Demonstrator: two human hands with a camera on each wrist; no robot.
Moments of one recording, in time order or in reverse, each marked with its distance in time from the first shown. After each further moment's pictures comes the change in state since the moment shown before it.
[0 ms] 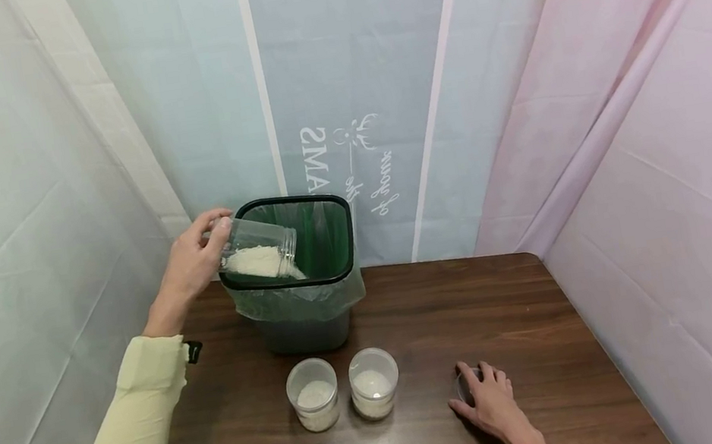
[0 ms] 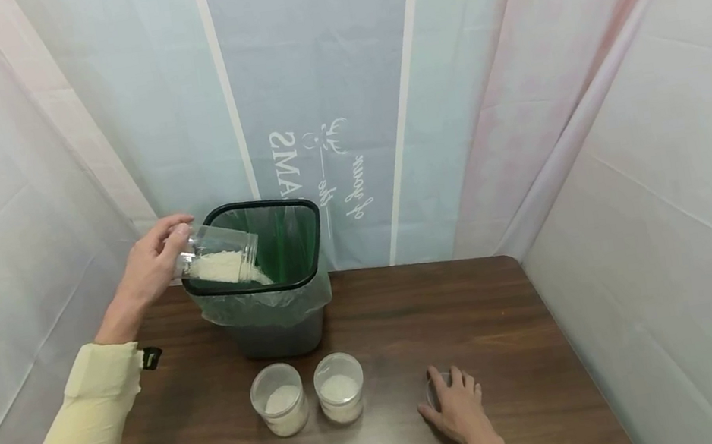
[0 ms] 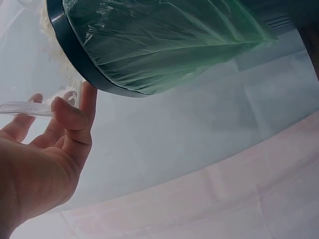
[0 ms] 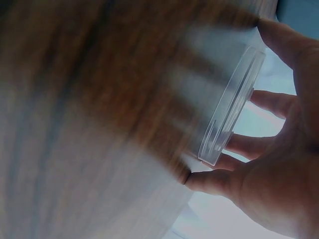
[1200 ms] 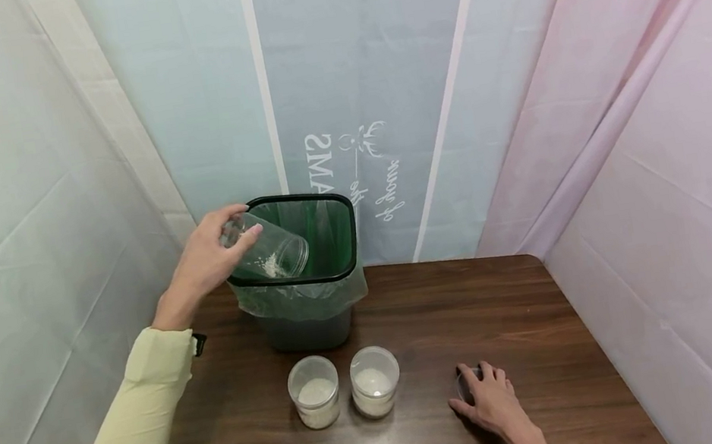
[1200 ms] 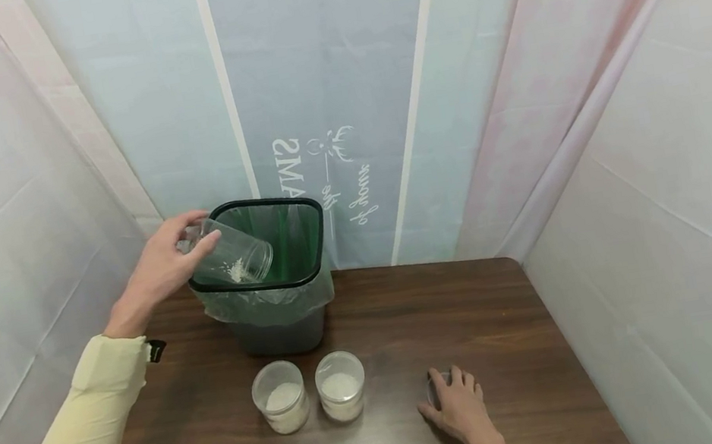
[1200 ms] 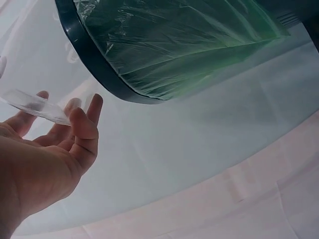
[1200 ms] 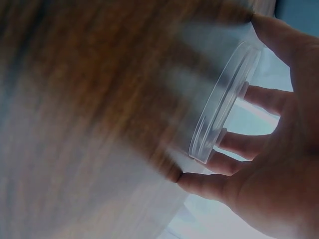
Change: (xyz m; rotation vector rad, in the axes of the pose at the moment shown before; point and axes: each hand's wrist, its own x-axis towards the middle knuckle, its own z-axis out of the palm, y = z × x) left_hand 0.035 0.009 0.001 0.105 -0.088 0.037; right_hand 0.017 -0.012 -0.019 -0.062 -0.078 0.031
